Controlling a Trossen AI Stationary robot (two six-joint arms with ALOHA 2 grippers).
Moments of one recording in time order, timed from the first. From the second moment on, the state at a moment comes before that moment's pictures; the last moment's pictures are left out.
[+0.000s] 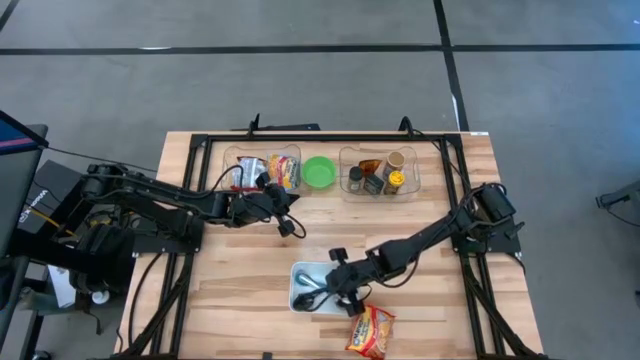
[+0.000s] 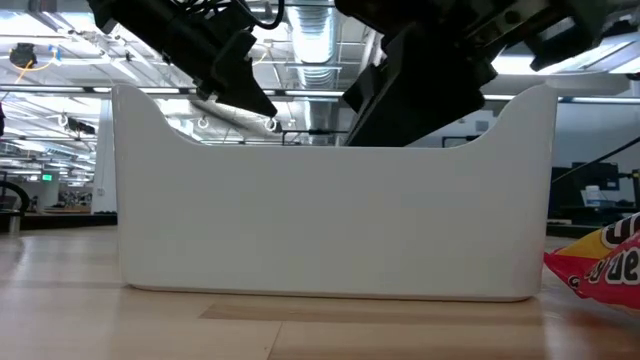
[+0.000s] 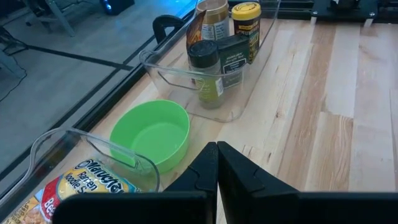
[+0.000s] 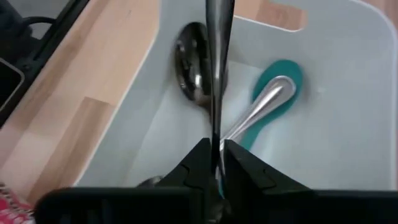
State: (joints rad) left arm -0.09 1.30 0.70 0.05 -0.61 -0.14; right arm 0.41 1.89 1.14 -0.08 0.07 0.08
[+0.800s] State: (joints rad) left arm -0.09 1.30 0.70 0.05 -0.61 -0.14; right arm 0.39 1.89 1.19 -0.14 0.07 0.08
